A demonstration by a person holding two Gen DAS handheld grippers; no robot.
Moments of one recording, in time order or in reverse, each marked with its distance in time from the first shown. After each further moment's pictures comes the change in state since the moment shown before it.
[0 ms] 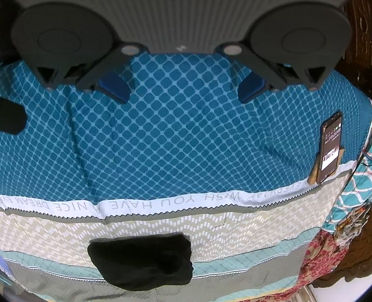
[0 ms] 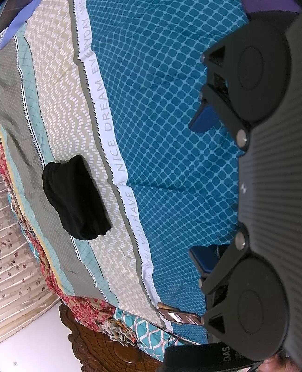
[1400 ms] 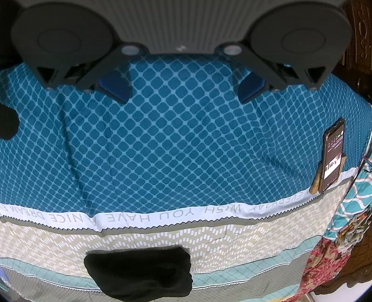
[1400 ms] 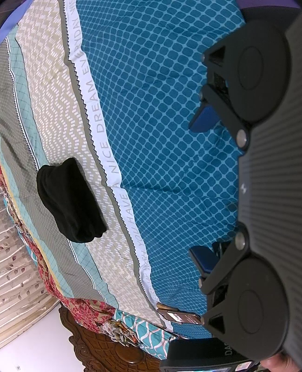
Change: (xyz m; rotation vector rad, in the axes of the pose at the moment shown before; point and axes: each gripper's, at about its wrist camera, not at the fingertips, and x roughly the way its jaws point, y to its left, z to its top) left arm 0.010 0.001 -0.001 0.006 0.051 0.005; right arm 0.004 -0.001 -0.003 0.028 0.016 0.002
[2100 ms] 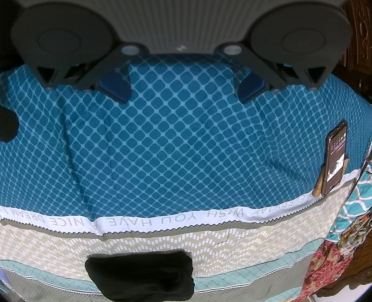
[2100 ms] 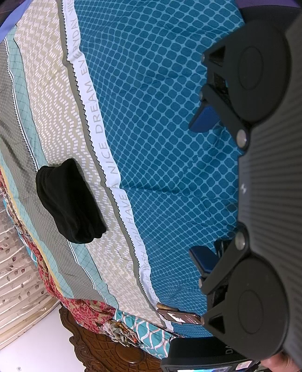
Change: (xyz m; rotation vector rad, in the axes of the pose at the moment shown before) left arm 0.003 0.000 -0.001 0.000 0.017 -0.008; right arm 0.000 -0.001 -0.001 0.005 0.004 0.001
